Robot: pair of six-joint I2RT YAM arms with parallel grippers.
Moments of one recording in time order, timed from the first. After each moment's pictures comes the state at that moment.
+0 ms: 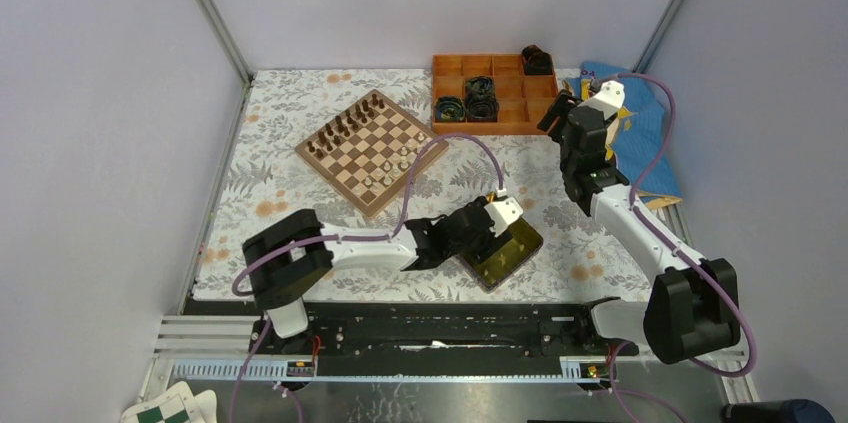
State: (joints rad) left arm -1.14 1.73 1.00 0.12 -0.18 -0.01; right arm 0.25 1.27 0.86 0.16 0.46 0.38
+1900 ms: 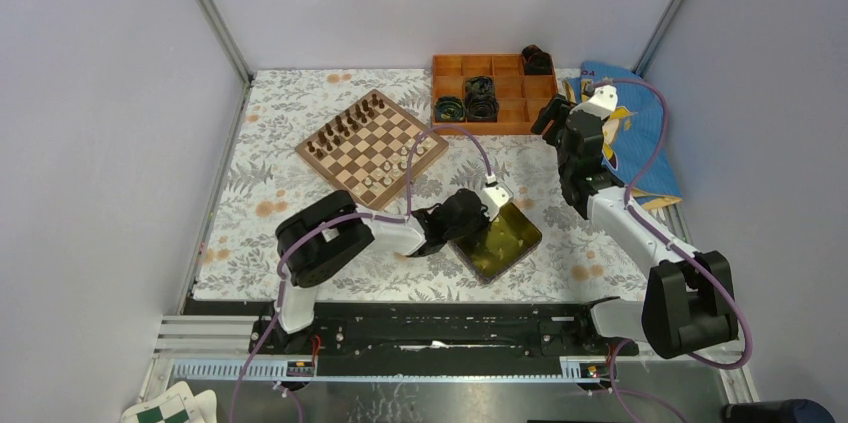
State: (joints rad) left arm -0.99 1.95 0.97 0.43 -0.02 -0.04; right arm 0.25 1.29 0.80 0.28 0.37 0.38
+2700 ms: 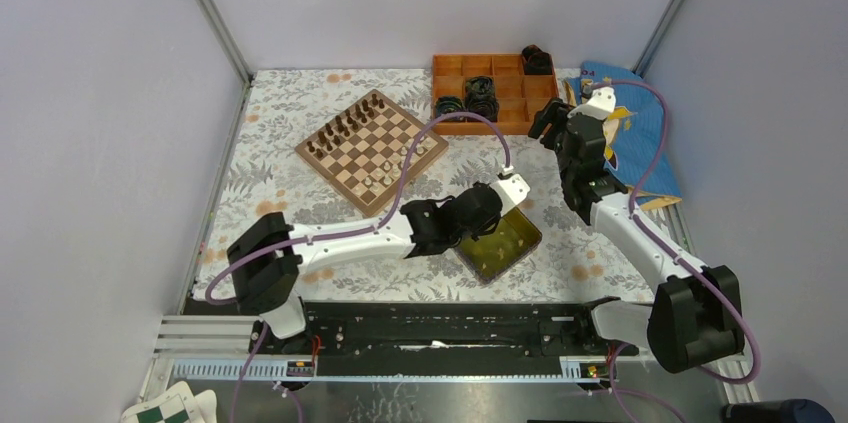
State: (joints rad) left arm -1.14 1.68 1.20 -0.15 -0.35 0.02; right arm 0.27 1.23 0.80 0.22 0.33 0.38
